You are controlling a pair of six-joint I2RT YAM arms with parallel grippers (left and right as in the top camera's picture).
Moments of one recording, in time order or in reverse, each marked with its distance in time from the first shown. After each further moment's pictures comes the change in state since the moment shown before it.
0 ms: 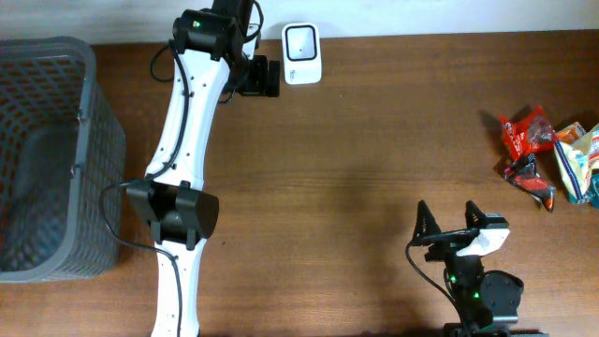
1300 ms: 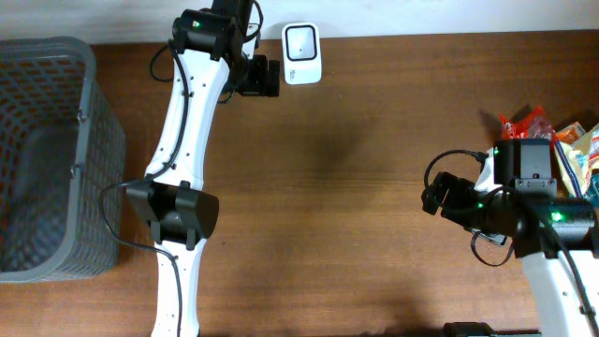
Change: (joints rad) left arm 0.001 0.000 0.001 0.000 0.000 0.000; right arm -0.002 1.061 1.101 -1.085 -0.085 0.154
